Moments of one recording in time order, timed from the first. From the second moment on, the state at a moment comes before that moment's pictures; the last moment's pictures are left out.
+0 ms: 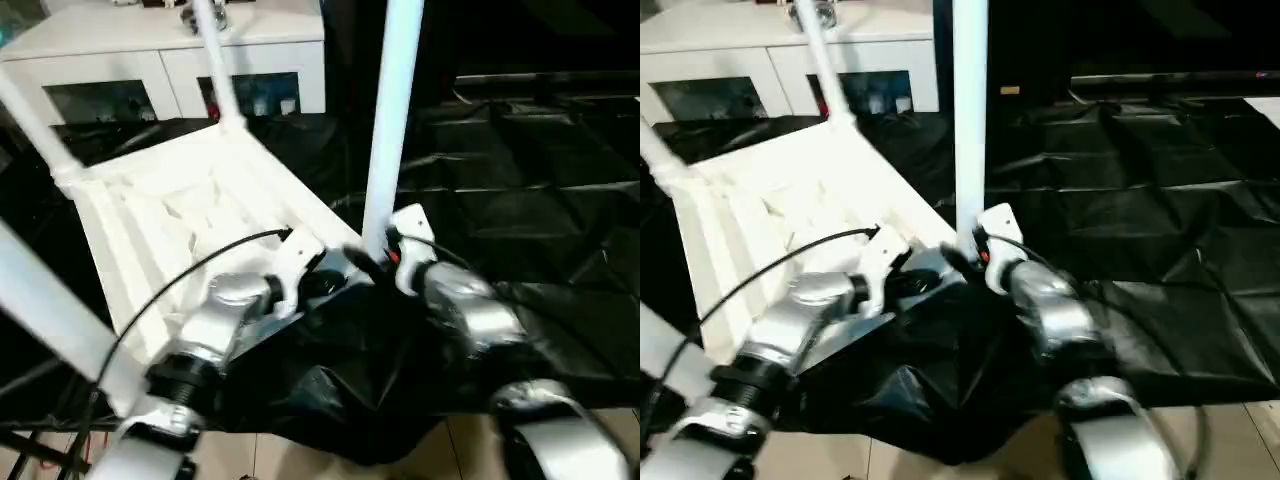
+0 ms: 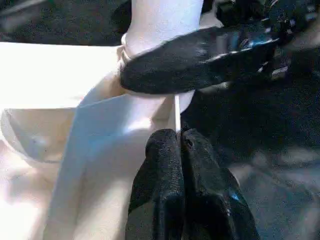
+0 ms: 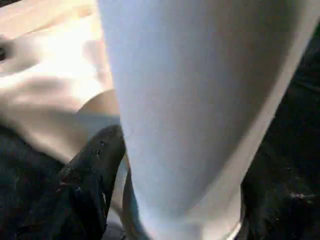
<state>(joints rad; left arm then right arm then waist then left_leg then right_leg) -0.52 0.19 -0.20 0.49 -0.03 0.28 -0.93 -0.58 -0.18 0.10 0.71 0.07 0.06 0.75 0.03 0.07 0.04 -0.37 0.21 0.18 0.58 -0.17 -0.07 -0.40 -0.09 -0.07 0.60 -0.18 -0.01</state>
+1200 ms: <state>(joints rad) -0.53 0.14 -0.14 0.53 -0.03 0.31 -0.82 -0.60 -0.09 0.06 0.72 0.04 0.13 0.51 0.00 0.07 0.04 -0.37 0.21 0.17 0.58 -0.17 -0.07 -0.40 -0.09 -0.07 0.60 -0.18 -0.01</state>
